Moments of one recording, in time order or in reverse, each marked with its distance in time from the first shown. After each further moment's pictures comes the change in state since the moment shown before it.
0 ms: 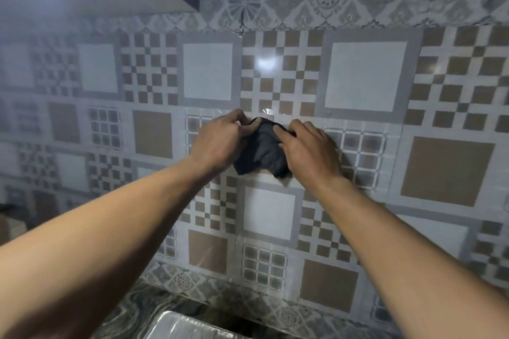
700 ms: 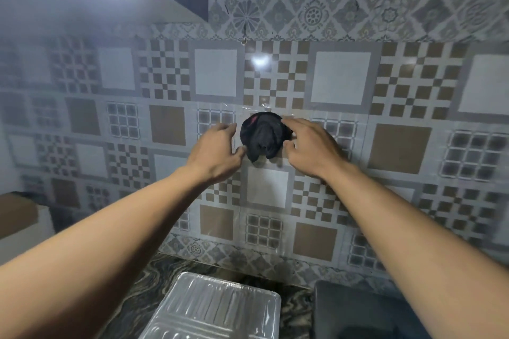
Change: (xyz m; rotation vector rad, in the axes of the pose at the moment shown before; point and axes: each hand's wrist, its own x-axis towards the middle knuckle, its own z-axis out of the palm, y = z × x) left_hand -0.087 0.025 -0.074 -0.293 -0.123 -0.225; right_hand -0.035 -0.036 -0.113 0.361 -0.282 0.220
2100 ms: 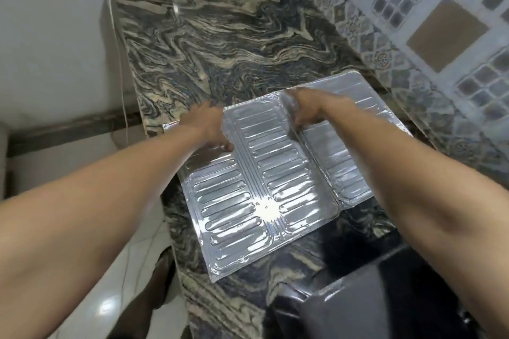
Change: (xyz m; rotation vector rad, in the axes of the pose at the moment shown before) left_hand -0.461 -0.111 0.058 0.308 -0.645 -1.239; right_hand -0.198 -0.168 0.342 -0.045 -1.201 -0.722
